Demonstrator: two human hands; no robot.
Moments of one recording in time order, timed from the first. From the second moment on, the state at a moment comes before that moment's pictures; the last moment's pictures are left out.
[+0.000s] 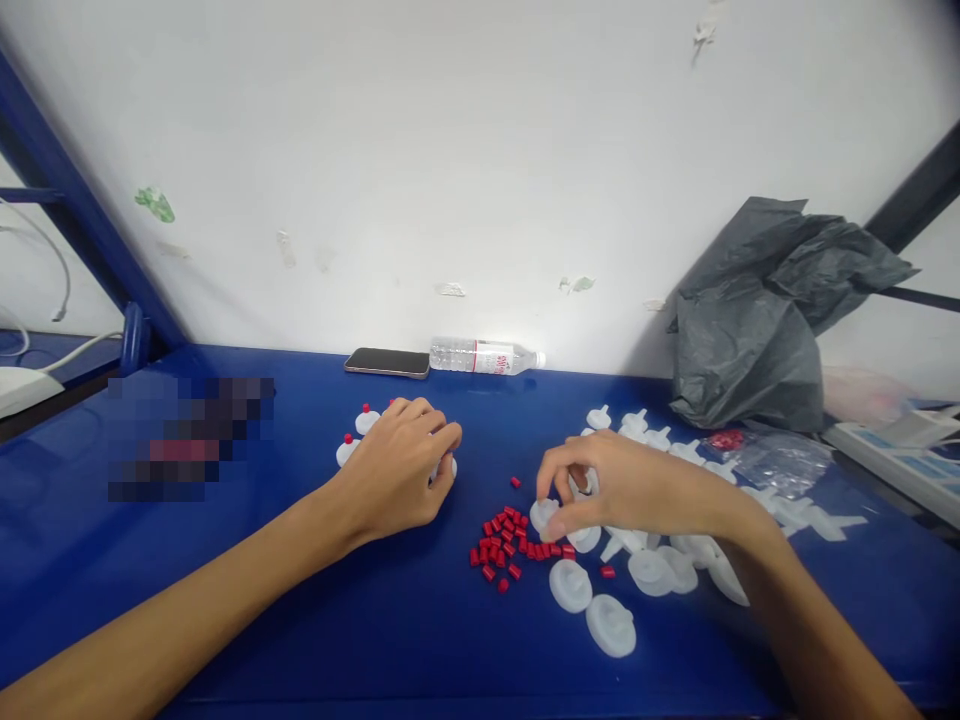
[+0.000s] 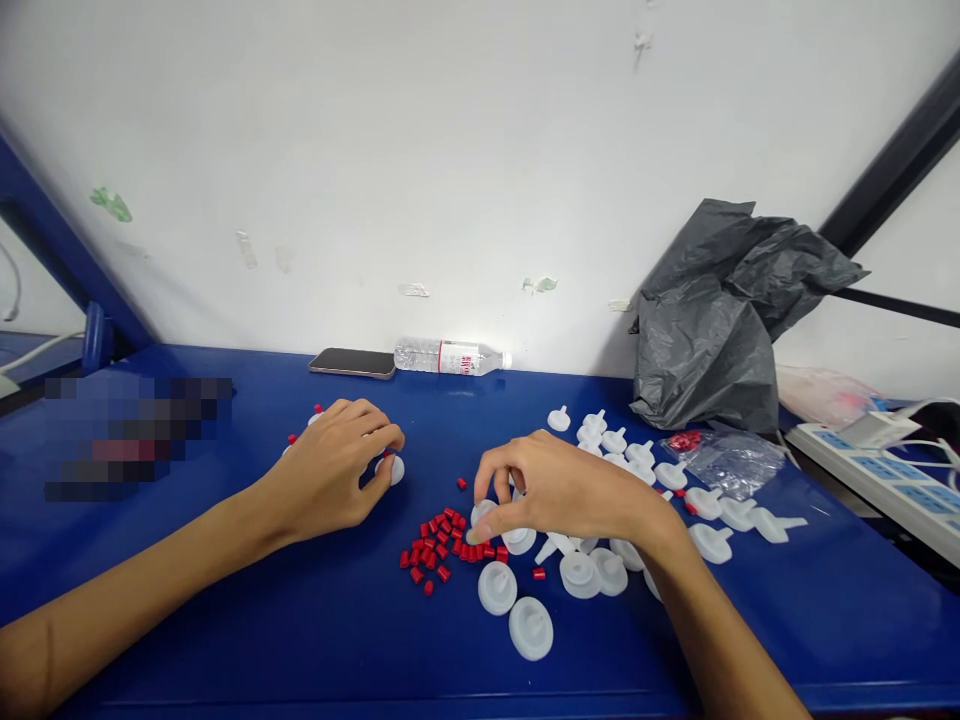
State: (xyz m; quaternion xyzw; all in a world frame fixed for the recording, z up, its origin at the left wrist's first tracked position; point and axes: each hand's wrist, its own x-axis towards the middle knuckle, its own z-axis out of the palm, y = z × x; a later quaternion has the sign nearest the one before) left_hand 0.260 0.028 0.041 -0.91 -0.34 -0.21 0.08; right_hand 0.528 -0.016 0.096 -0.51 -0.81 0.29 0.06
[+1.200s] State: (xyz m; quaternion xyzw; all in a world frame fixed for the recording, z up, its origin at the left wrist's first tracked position) left_hand 0.279 0.010 0.018 -0.93 -0.34 -0.12 0.07; right_hand 0.522 -0.005 0.064 -0.48 -0.84 0.21 0.12
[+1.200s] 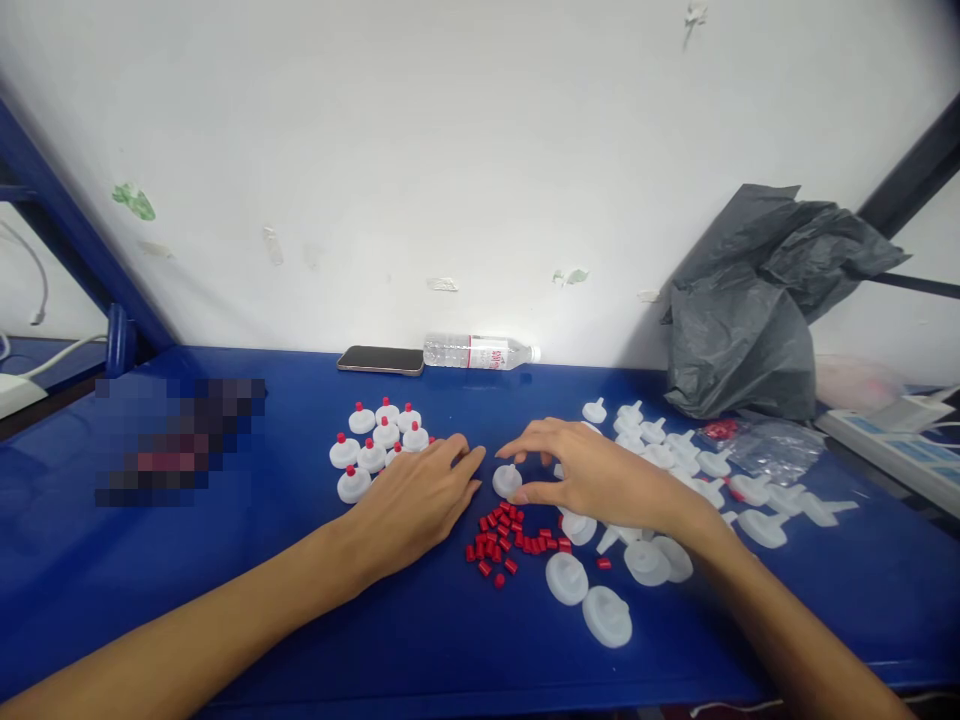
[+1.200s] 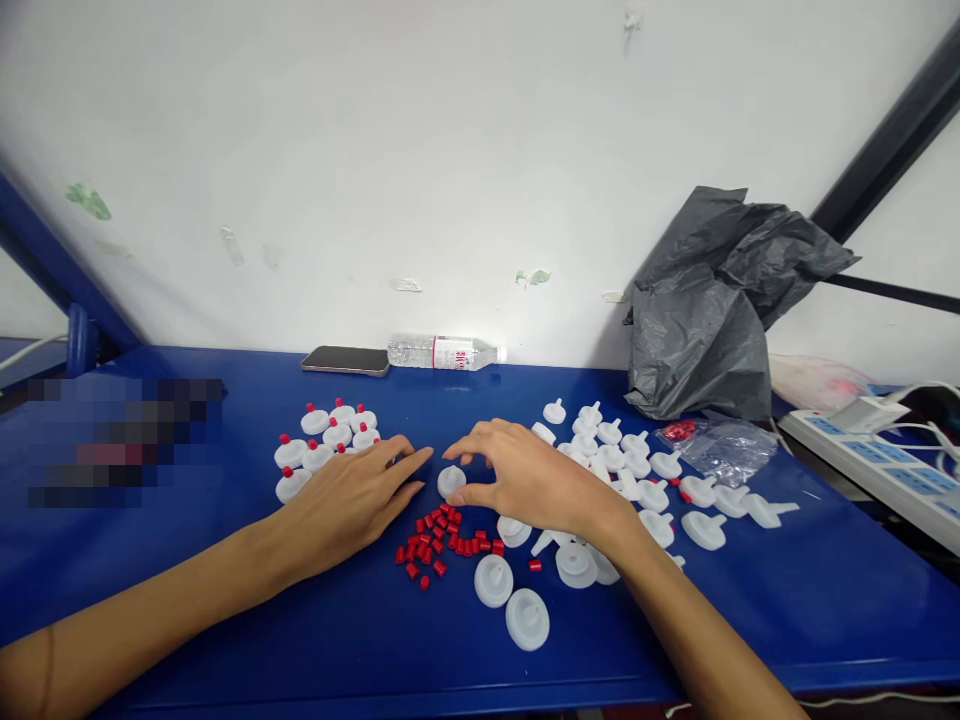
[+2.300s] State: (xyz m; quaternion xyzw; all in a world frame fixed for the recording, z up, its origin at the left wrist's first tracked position) left_hand 0.274 0.015 0.028 -0.84 -0.30 -0.44 -0.11; right_hand 0.506 -0.009 0.066 -0.47 -0.86 0.07 0.18
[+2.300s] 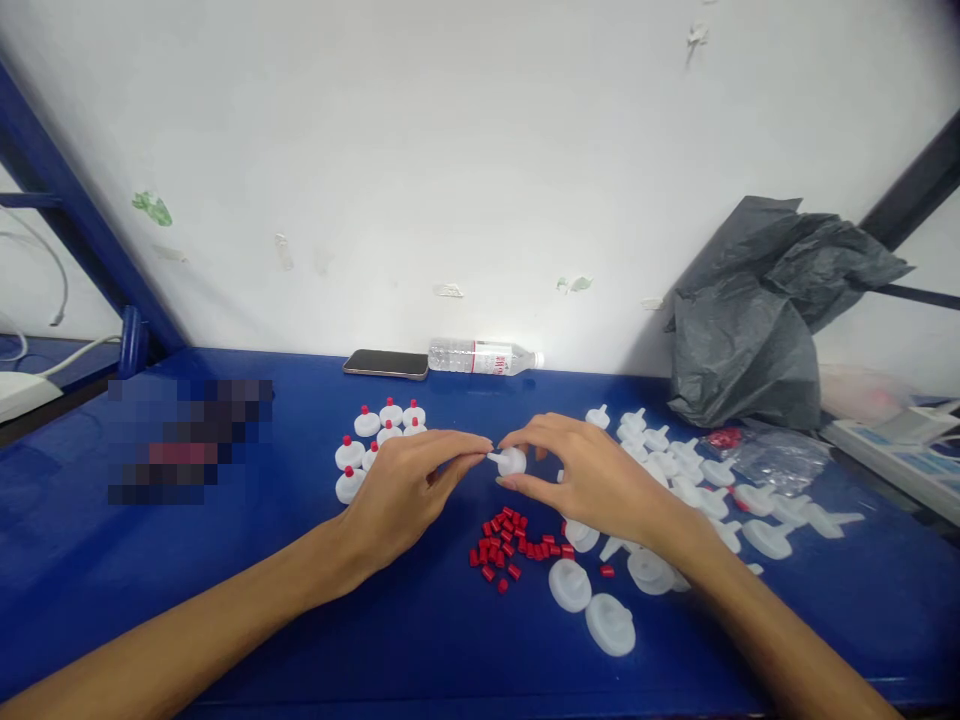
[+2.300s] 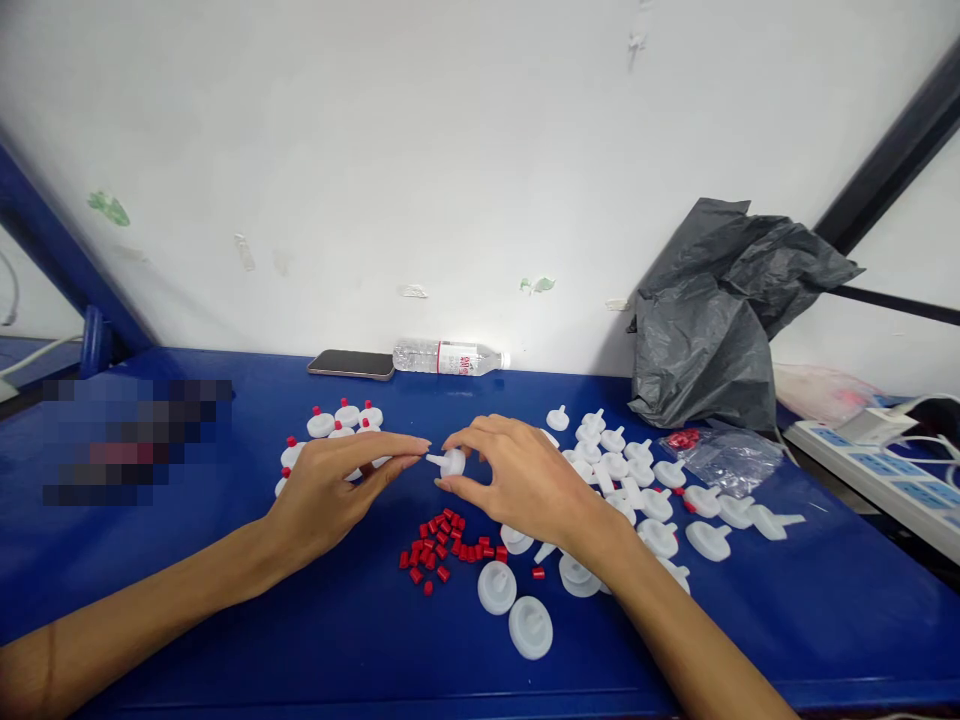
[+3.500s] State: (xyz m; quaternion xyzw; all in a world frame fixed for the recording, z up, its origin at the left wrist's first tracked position) left_hand 0.265 0.015 0.034 -0.86 -0.15 -0.46 -0.15; right_hand 0.503 -0.013 0.065 -0.40 -0.80 0.30 0.32
